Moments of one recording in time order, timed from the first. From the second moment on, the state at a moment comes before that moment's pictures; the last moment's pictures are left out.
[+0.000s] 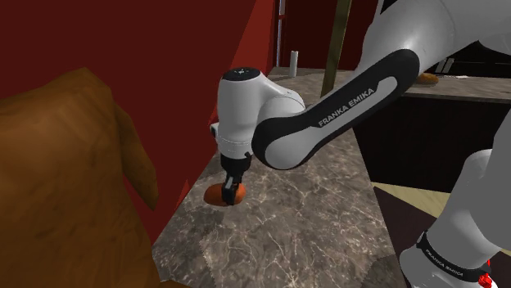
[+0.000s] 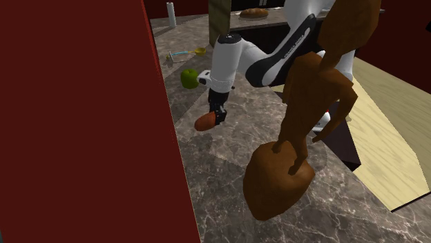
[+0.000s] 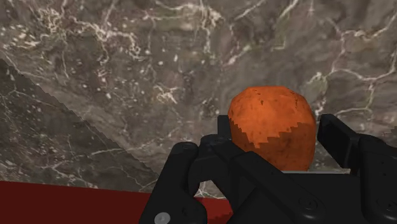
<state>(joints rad) 0.23 0.09 0.43 -2.16 -0.15 2.36 0.13</state>
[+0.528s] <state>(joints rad) 0.23 0.03 0.43 -2.11 -0.10 2.26 0.09</state>
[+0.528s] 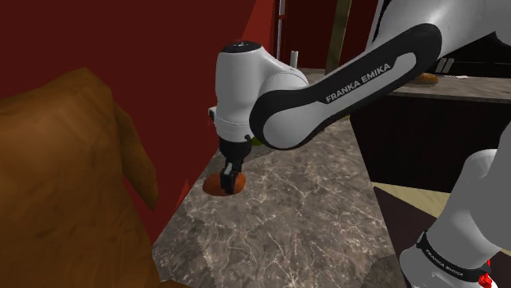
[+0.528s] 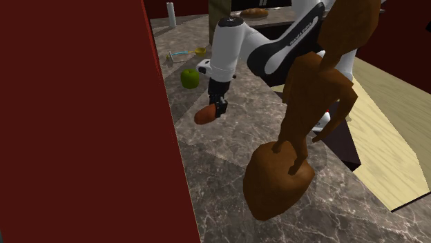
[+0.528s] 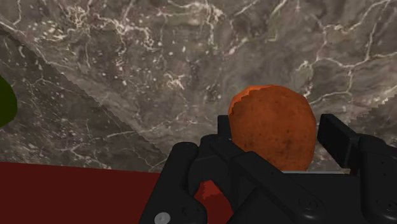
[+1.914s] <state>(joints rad) 0.14 -0.12 0.31 -2.10 -0.01 2.12 -0.17</state>
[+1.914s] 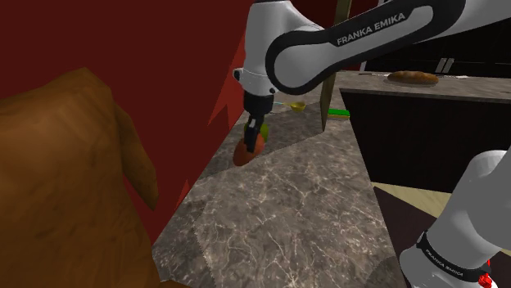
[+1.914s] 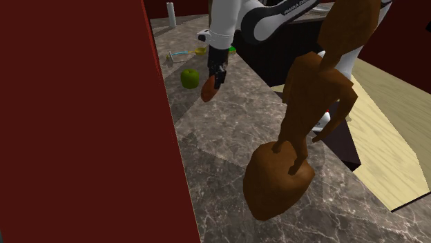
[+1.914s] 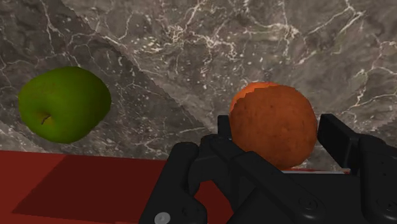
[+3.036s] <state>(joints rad) -0.04 -0.09 0.08 -2.07 0.02 2.13 -0.60</state>
